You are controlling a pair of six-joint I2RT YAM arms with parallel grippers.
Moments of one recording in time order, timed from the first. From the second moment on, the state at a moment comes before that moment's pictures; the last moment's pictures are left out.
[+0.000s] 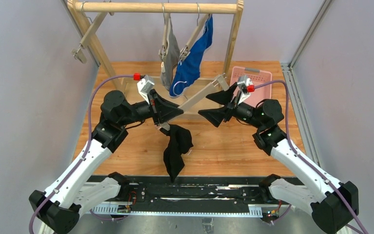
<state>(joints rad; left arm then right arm) -0.51 0.92 0.95 0.02 0.72 -0.40 0.54 0.98 0.77 0.47 -0.64 0.37</state>
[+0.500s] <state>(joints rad) -0.51 0.85 0.74 0.44 0.62 -0.60 0.55 1.05 0.69 0.91 -0.51 0.56</state>
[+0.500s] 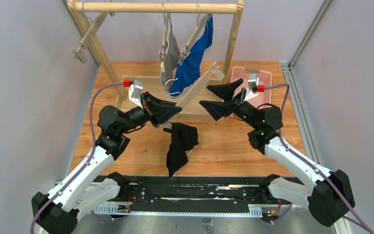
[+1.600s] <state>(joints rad) -0.57 0.95 0.72 0.62 0.62 -0.64 0.57 1.31 0.84 1.23 -0.59 0.80</state>
